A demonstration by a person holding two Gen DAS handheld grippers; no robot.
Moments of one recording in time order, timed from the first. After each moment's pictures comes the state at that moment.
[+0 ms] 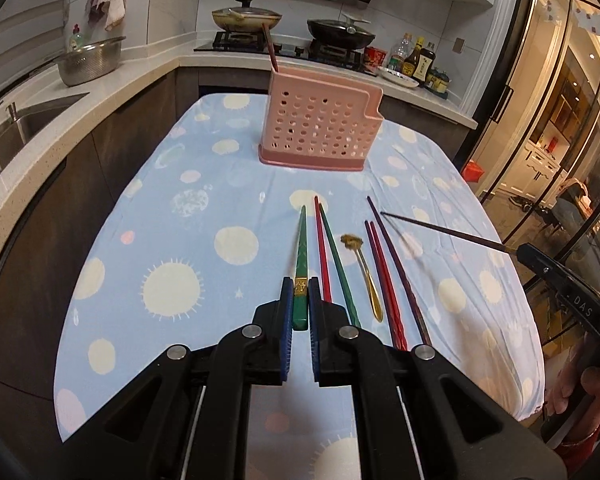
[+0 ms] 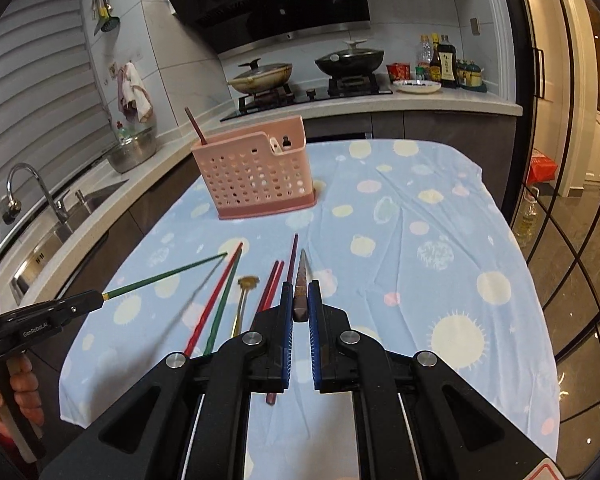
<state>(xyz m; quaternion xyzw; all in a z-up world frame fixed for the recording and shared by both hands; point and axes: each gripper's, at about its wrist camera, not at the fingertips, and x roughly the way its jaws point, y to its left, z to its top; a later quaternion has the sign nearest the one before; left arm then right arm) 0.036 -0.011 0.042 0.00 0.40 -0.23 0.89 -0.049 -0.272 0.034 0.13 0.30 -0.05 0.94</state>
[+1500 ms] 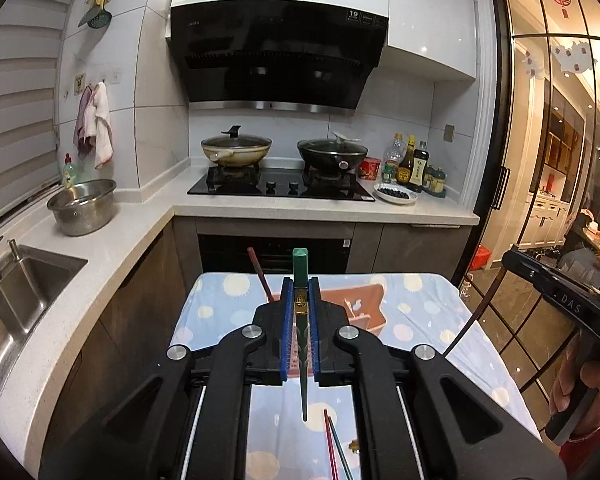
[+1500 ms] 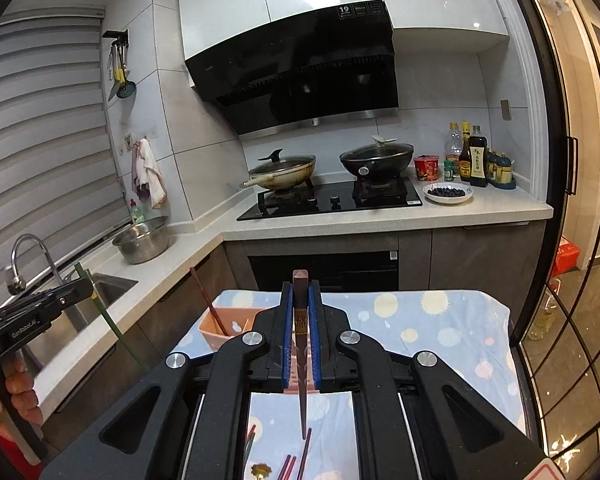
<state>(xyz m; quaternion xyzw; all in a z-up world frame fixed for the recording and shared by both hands) 0.148 -0.054 0.201 0.01 0.22 -0.23 0.95 0.092 -0.312 0.176 0.11 0.17 -0.02 0.98</state>
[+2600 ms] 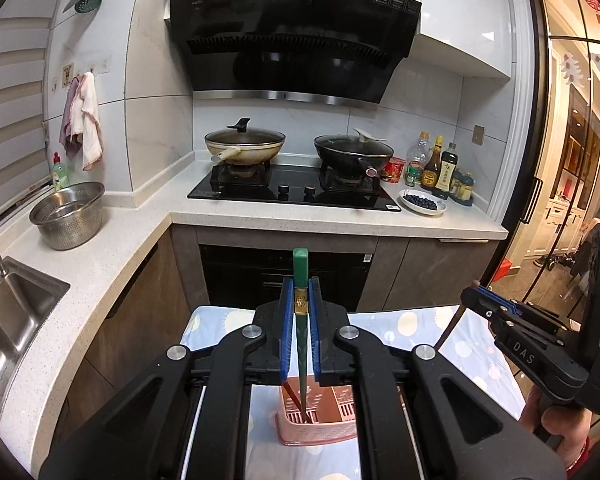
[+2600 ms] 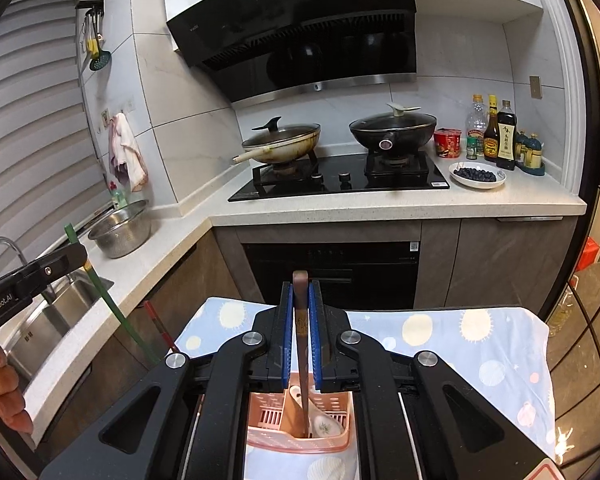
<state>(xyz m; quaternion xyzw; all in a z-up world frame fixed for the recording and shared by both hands) 0.278 -0.093 0.205 0.01 0.24 -0.20 0.95 0.249 -0.310 0.159 0.11 0.23 -0.02 0.97</state>
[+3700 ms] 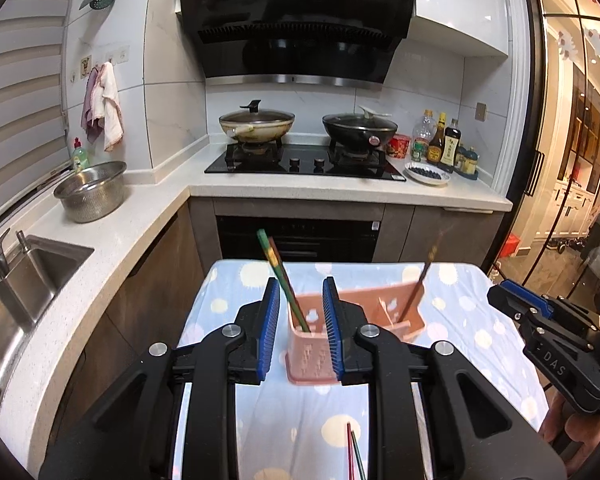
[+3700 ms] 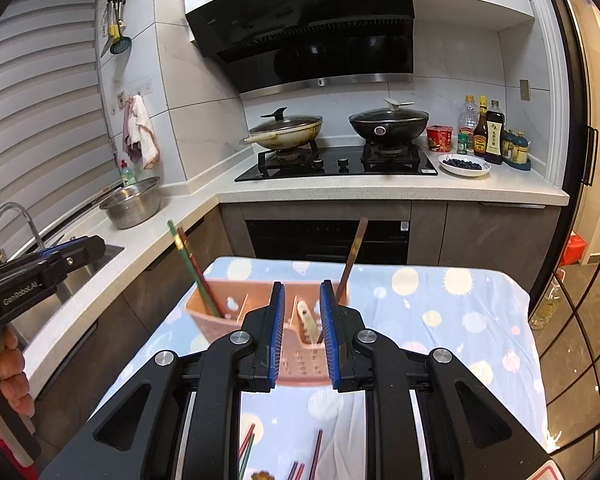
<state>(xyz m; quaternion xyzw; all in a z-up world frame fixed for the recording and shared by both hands) 0.200 -0.075 0.169 0.03 0.27 -0.18 0.95 0.148 -0.281 0.128 0.08 0.24 -0.02 0.97</state>
